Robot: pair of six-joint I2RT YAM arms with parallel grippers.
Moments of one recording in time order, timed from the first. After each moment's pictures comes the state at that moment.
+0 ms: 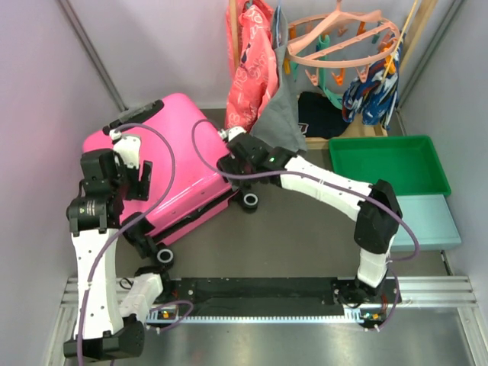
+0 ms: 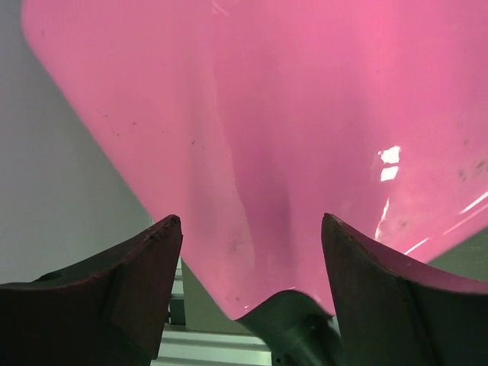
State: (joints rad) left arm 0.12 0.87 1.24 -1.00 -0.02 0.30; right arm 0.96 1.82 1.64 -0.64 0.26 0.24
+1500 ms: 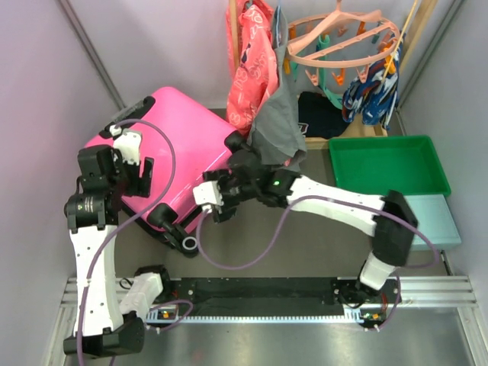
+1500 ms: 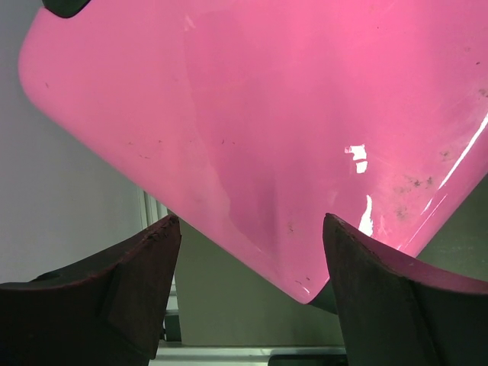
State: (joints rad) left arm 0.13 0.89 1.28 -1.00 0.06 0.31; right arm 1.05 1.61 1.41 -0.26 -0.39 -0.82
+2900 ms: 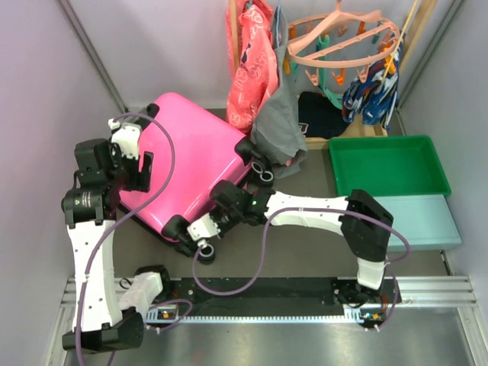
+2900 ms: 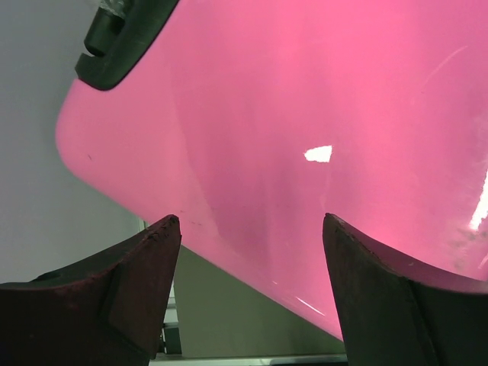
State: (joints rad) left arm 0.13 0.94 1.34 -1.00 0.10 0.31; right arm 1.16 1.86 1.38 -0.36 -0.19 -1.09
